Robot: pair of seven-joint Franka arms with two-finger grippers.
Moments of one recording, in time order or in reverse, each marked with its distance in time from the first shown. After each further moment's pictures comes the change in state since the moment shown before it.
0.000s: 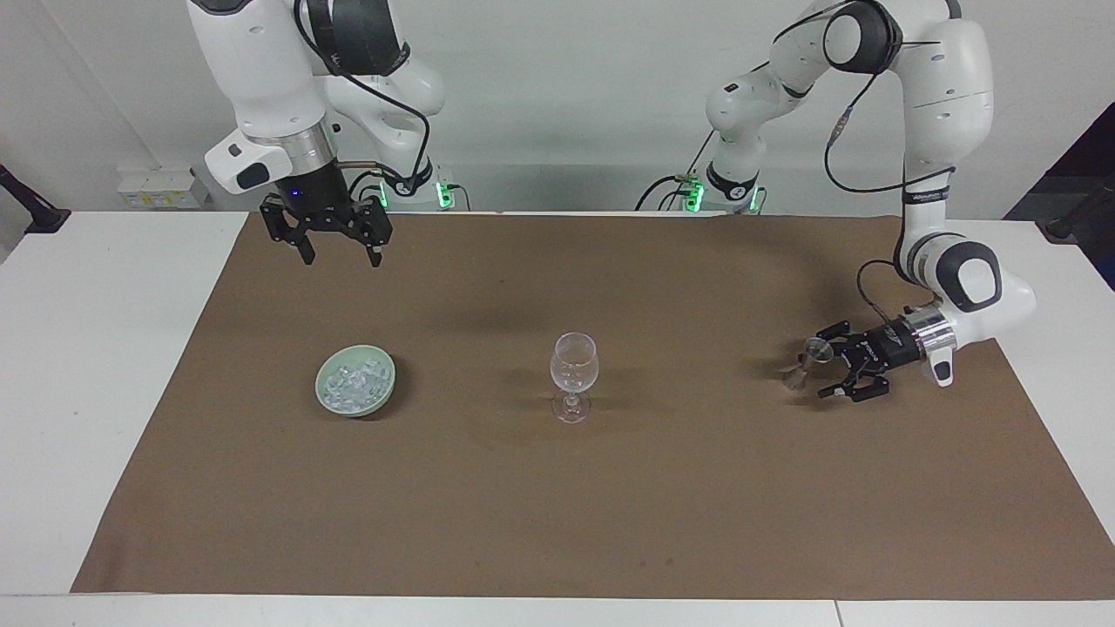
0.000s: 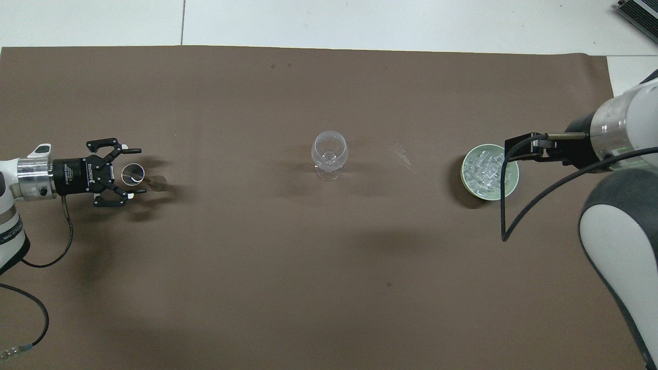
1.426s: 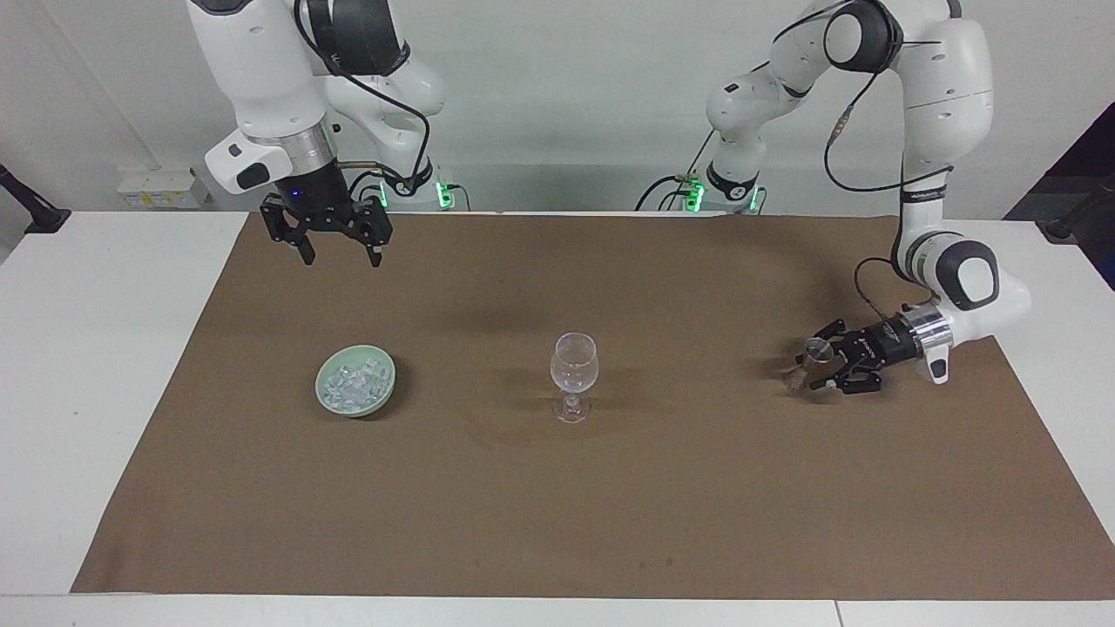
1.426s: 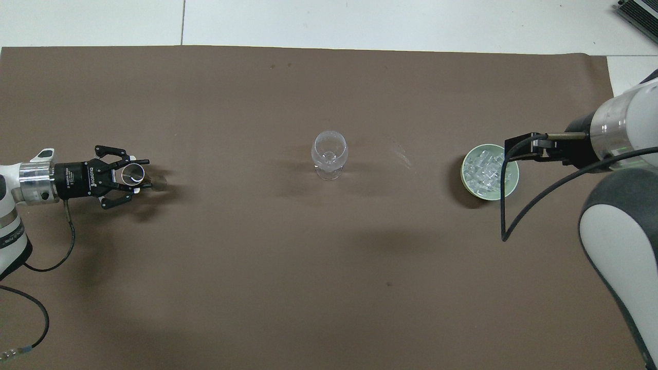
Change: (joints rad) left arm 0.005 -0.007 0.002 -0.012 -0.029 -0.031 0.002; right arm 0.000 0.000 0.000 0.000 0.000 0.000 0.000
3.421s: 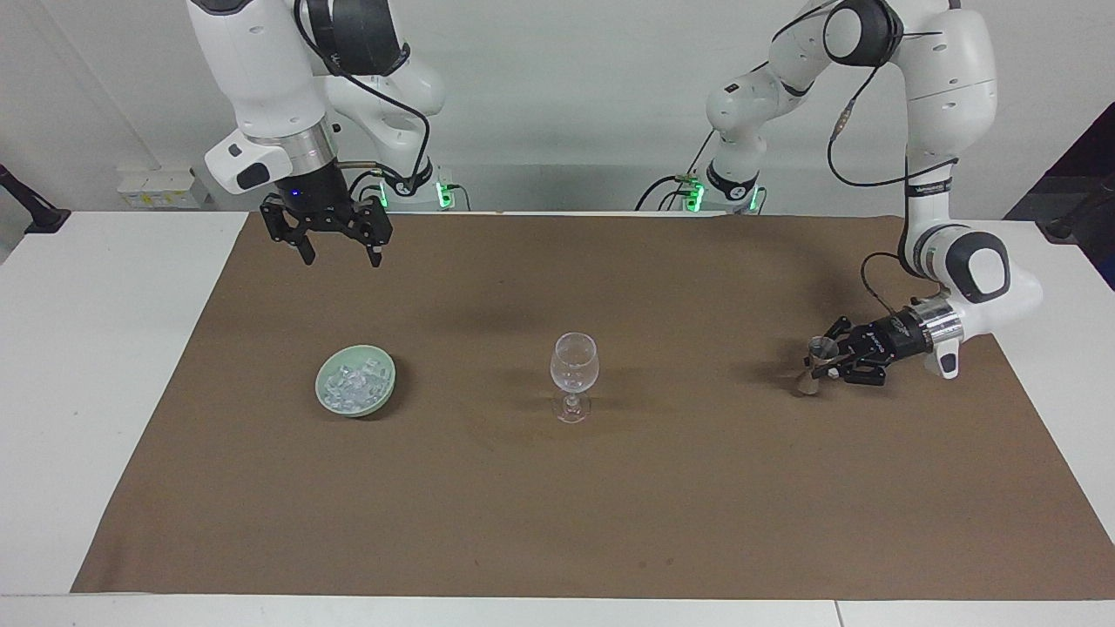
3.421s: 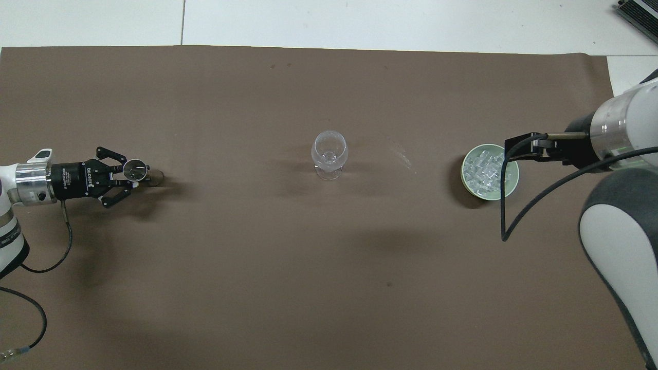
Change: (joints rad) left arm 0.004 -0.054 0.000 0.013 -0.005 -0.031 -0.059; right arm 0.000 0.000 0.000 0.000 0.000 0.000 0.000
